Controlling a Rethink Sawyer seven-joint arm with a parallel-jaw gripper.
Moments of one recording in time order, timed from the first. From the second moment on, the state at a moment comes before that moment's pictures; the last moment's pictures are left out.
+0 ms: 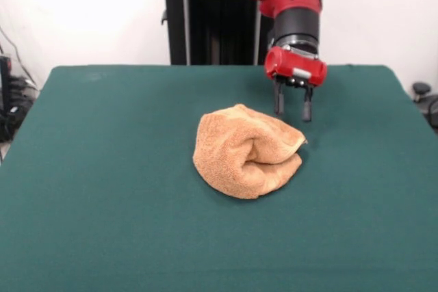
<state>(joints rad) 0.24 -0.18 -0.29 2.07 0.05 -1.27 1.66</state>
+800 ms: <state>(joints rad) 0.28 -0.10 -0.31 2.05 0.05 -1.28 1.66</state>
